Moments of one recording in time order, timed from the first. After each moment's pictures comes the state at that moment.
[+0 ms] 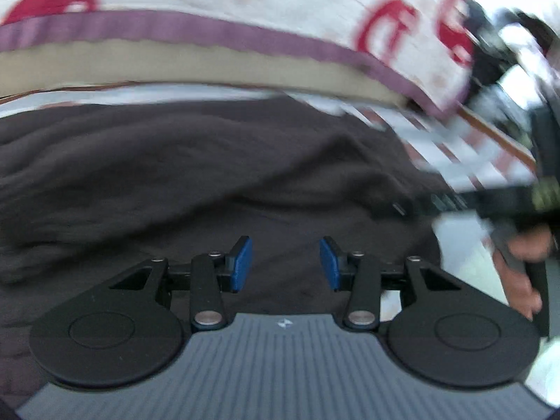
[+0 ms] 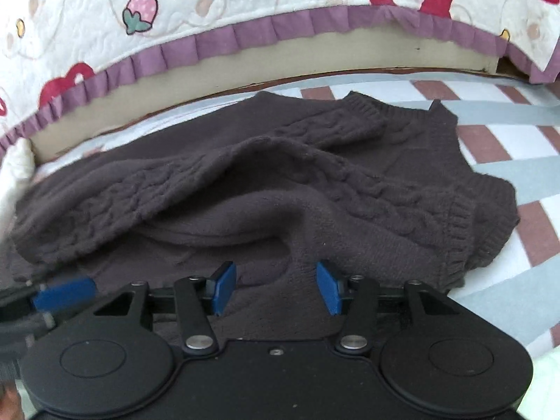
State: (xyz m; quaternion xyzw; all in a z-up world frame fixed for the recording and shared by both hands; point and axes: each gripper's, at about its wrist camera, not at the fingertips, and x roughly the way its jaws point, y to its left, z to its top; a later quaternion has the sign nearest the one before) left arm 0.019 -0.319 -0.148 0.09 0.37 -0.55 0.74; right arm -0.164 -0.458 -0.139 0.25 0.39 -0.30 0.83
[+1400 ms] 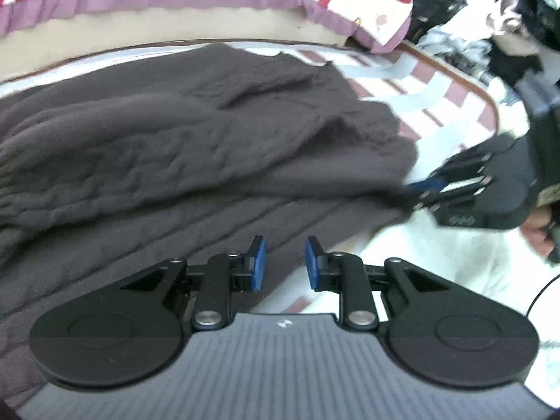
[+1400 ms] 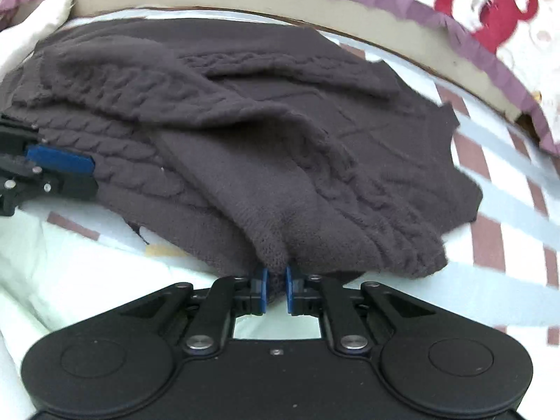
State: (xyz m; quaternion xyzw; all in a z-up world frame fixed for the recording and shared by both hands) left arm 0.007 -0.306 -0.149 0.11 0.41 -0.61 0.67; right arm -0.201 -0.412 -0.140 0.07 0.52 -0.23 0.82
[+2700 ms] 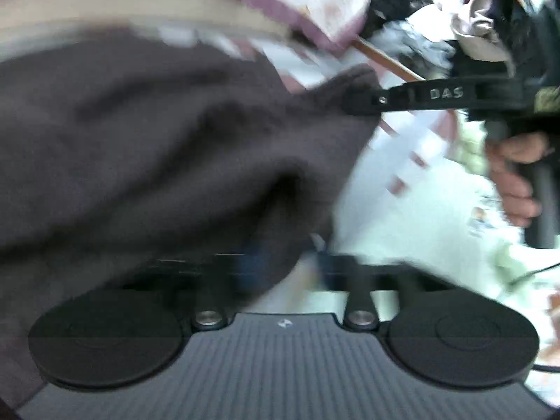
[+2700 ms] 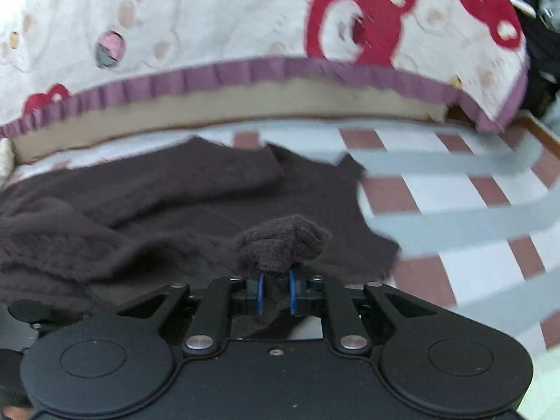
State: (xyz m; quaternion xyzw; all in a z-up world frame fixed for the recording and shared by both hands) left arm -0.012 -0.405 -0.186 0.03 0.47 -0.67 0.57; right arm -0.262 -0.495 -0.090 0.18 0.38 -0.33 0.84
